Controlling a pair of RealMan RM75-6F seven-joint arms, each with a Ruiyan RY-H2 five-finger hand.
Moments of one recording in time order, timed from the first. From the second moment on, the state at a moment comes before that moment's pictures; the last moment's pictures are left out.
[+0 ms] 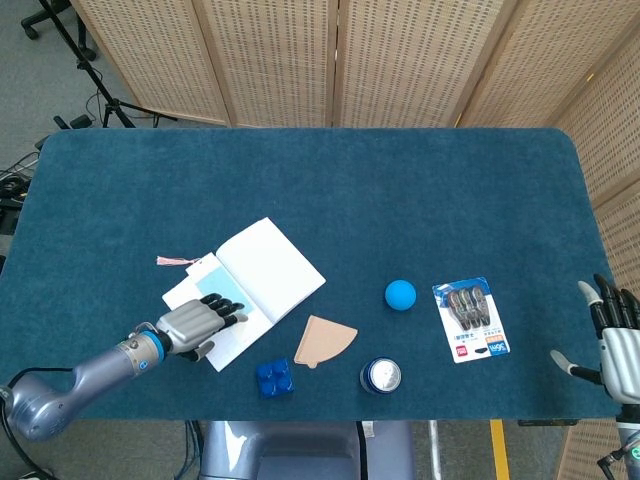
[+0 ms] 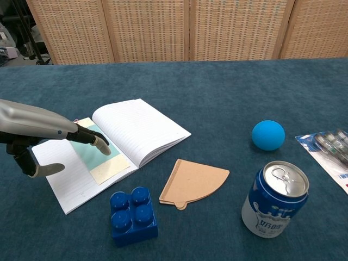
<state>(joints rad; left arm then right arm) -0.91 -1.07 0.02 -1.85 1.14 0.48 0.28 0.06 -1.09 0.10 -1.58 -1.47 1.50 0.08</state>
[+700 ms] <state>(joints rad) -1.03 -1.08 0.13 -1.86 0.98 0.49 0.38 0.05 -1.09 0.10 -1.58 -1.47 1.51 0.09</state>
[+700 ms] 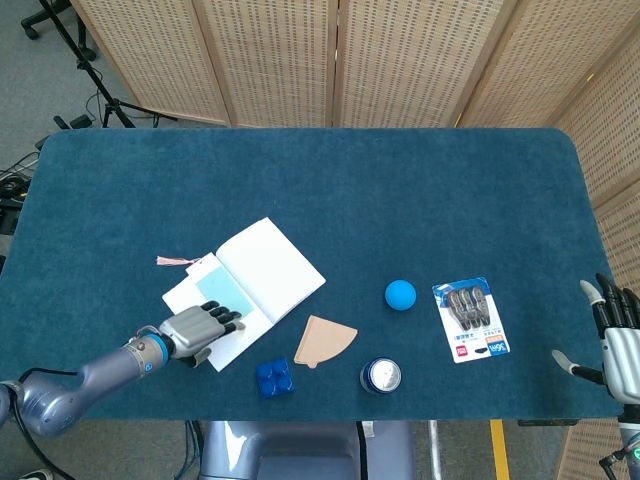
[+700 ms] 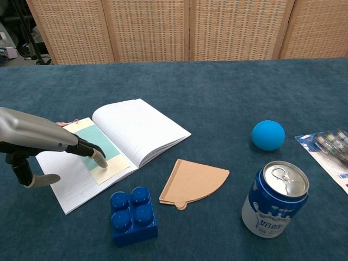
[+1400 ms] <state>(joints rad) -1.09 -1.12 0.19 -1.87 0.91 0.54 0.42 0.05 -1.09 0.10 -1.58 -1.47 1.51 0.09</state>
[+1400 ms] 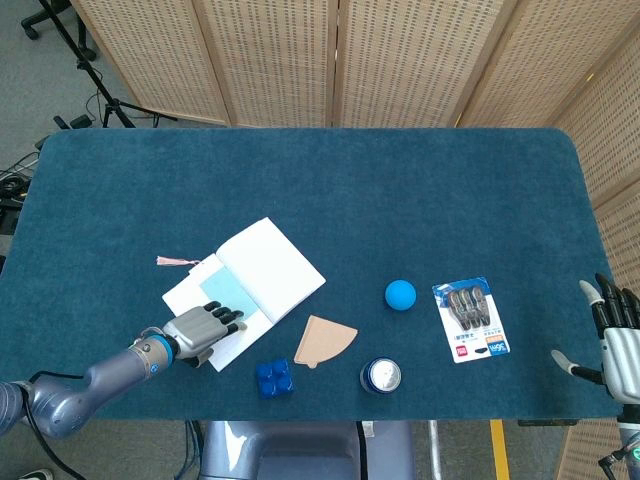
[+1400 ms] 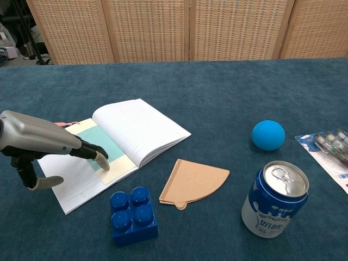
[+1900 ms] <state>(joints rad) -1.10 -1.13 0.21 -1.88 0.90 0.57 0.42 0.05 -1.09 0.10 -1.58 -1.48 1.51 0.09</state>
